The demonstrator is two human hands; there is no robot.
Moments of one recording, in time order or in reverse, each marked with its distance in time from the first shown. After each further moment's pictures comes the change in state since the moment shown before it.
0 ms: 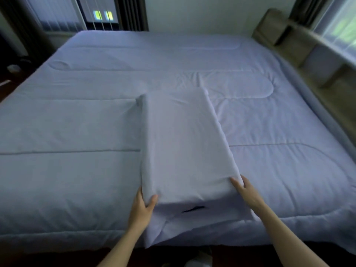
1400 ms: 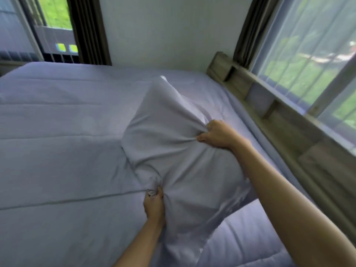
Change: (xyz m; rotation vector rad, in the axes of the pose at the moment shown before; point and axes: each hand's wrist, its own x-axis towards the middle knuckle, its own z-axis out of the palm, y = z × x) left_hand 0.036 0.263 0.206 -0.724 0.005 -0.256; right_hand 0.094 -0.204 -0.239 -0.640 0.158 -0.430
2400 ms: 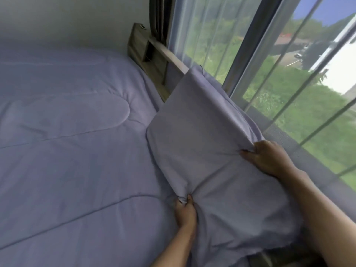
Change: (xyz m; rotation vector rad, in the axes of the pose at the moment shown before) left_hand -0.126 -0.172 0.500 0.084 -0.365 -0.105; right_hand -0.056 0.514 -0.119 -0.258 0.193 0.422
